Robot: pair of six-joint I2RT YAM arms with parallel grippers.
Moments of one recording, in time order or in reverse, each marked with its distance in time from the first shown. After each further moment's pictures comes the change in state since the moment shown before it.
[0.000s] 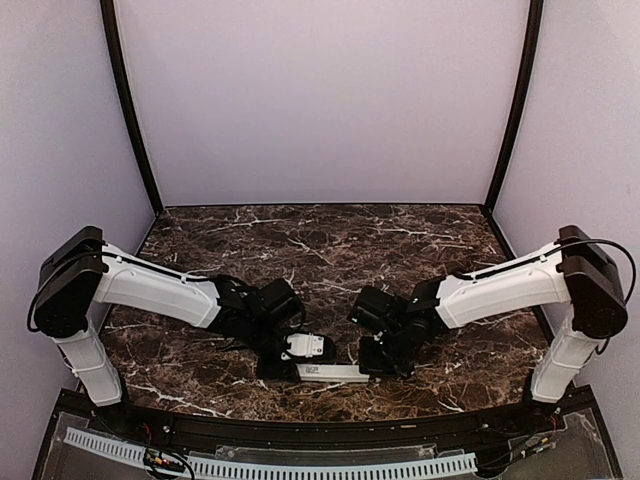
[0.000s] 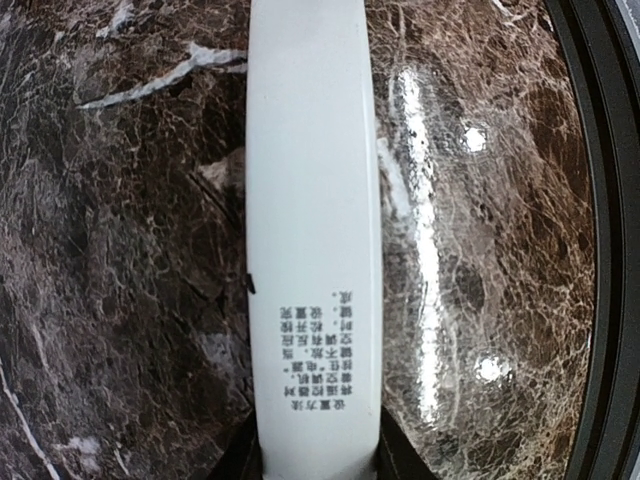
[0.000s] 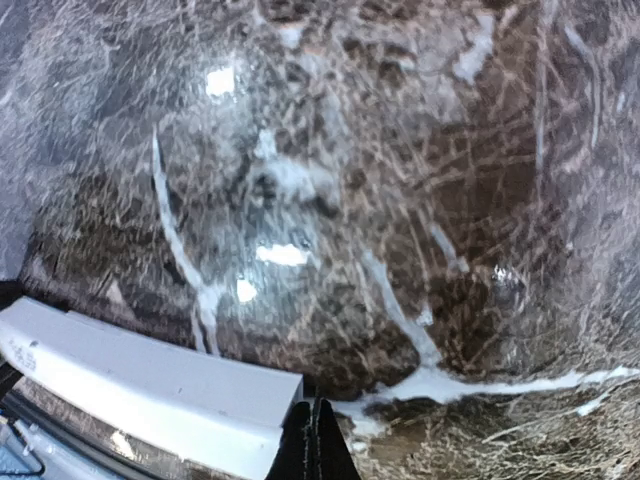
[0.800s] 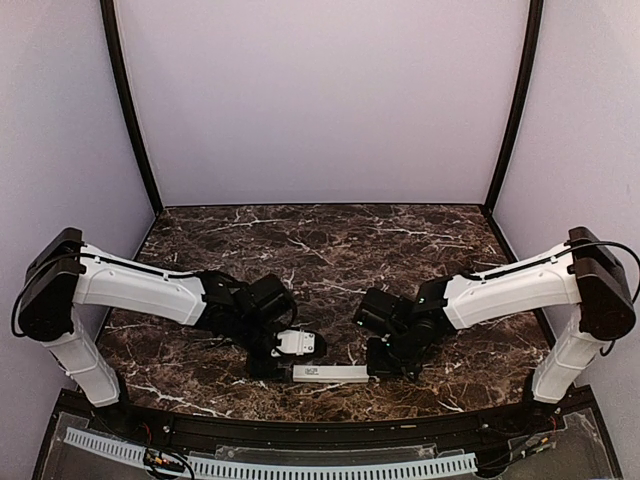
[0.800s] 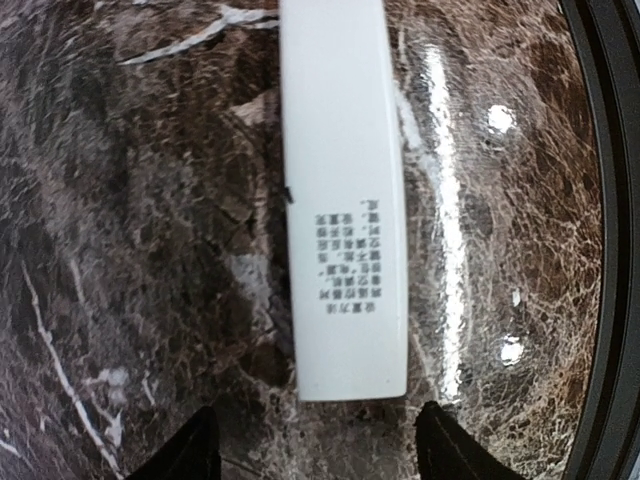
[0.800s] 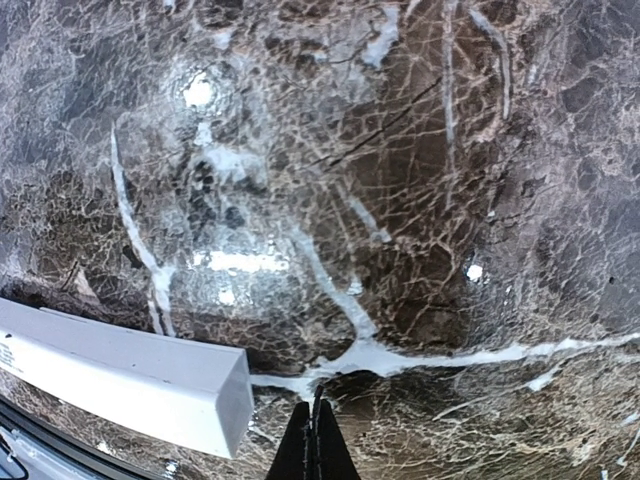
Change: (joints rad) left arm 0.005 -0.077 -0.018 -0.079 -0.086 0.024; right arm 0.014 -0.025 0.005 -0.089 0.073 0.014
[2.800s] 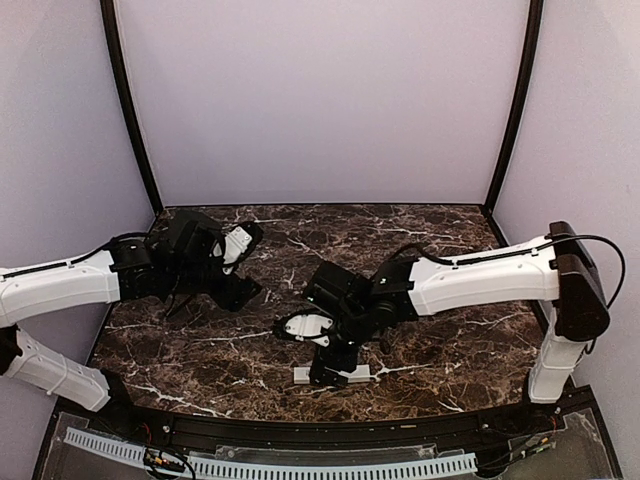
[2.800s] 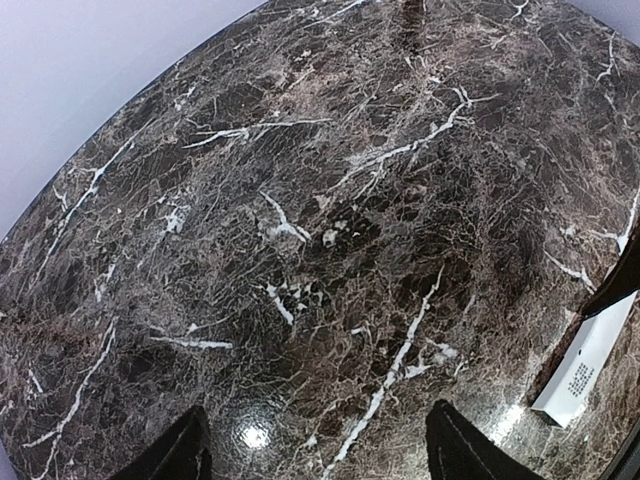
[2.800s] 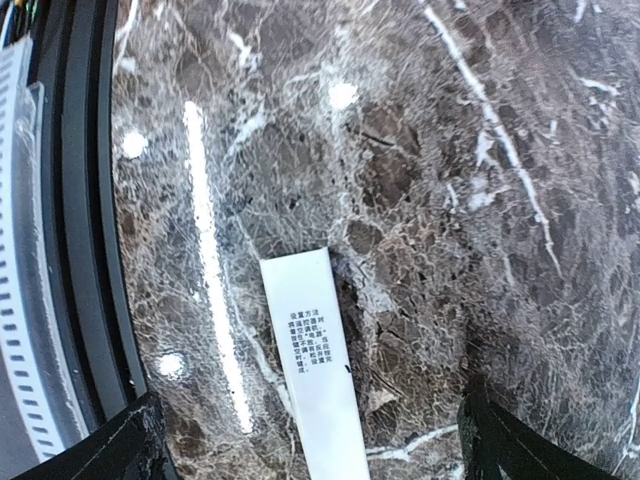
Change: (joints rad) left arm 0.220 -0.452 -0.035 0.051 -0.337 -0.502; right arm 0.073 0.125 0.360 0.021 -0.126 -1.323
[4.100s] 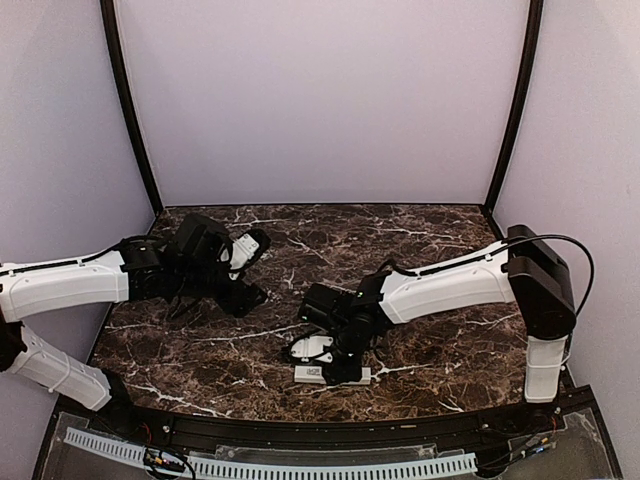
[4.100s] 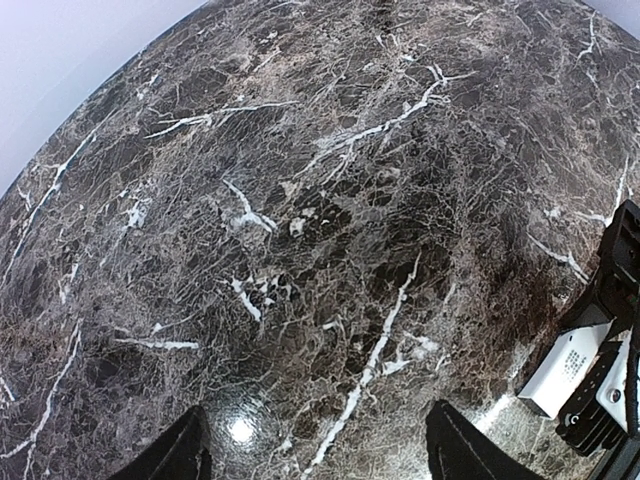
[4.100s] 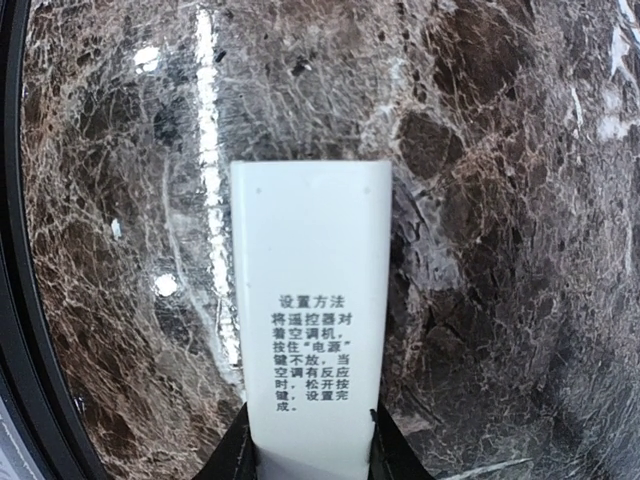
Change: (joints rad) left arm 0.004 0.050 -0.016 0.027 0.069 0.005; right arm -0.024 0.193 0.019 -0.072 -0.022 -0.177
